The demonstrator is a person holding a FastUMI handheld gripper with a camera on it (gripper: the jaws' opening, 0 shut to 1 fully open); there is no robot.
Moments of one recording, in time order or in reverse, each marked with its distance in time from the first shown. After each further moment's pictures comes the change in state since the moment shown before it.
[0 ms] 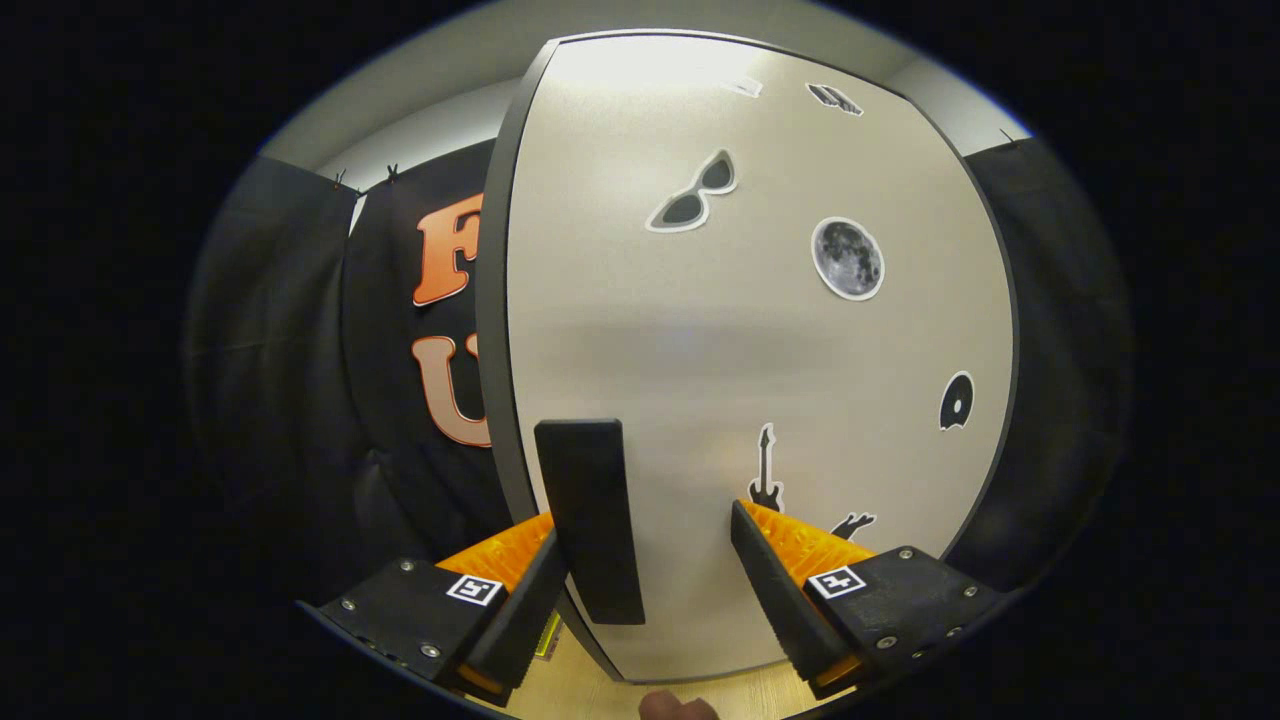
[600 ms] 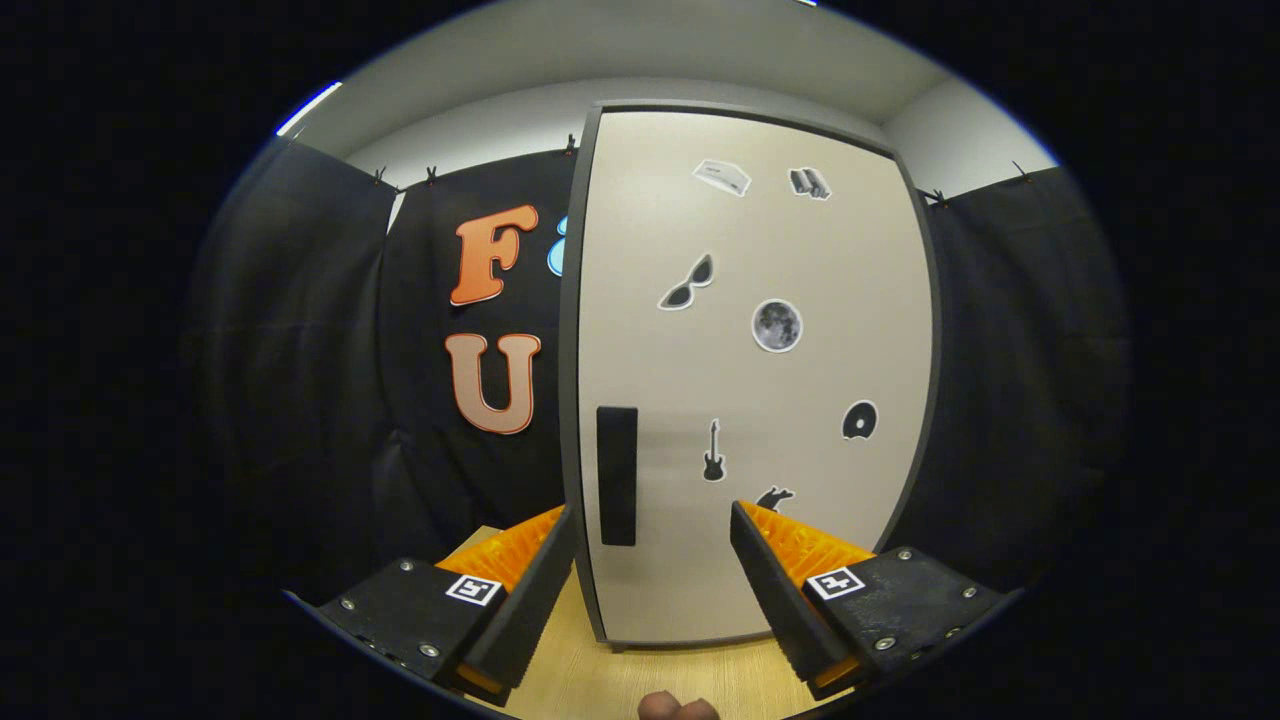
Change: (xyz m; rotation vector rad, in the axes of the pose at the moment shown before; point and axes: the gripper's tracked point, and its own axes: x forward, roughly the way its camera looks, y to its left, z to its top) arm -0.125 -0.023 0.010 -0.072 -0.011 -0.006
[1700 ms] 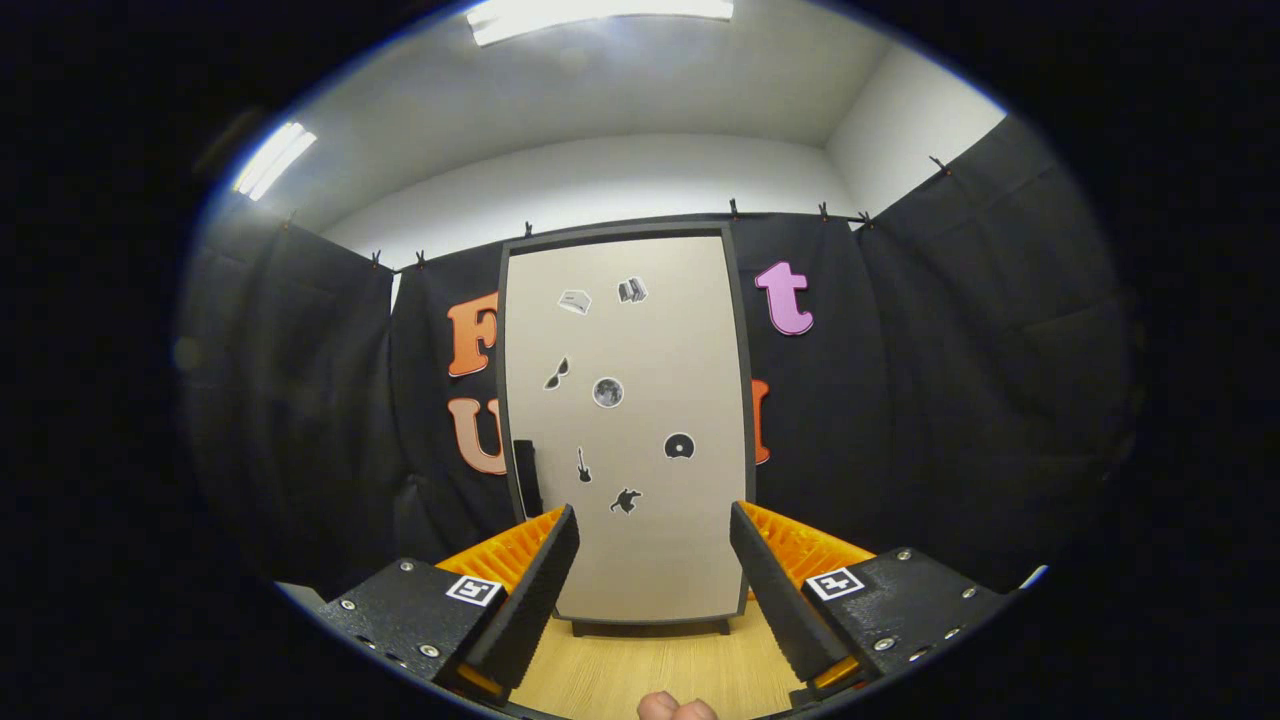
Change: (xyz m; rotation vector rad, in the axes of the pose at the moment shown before) arm -0.165 -0.168 0.028 0.102 -0.145 0.025
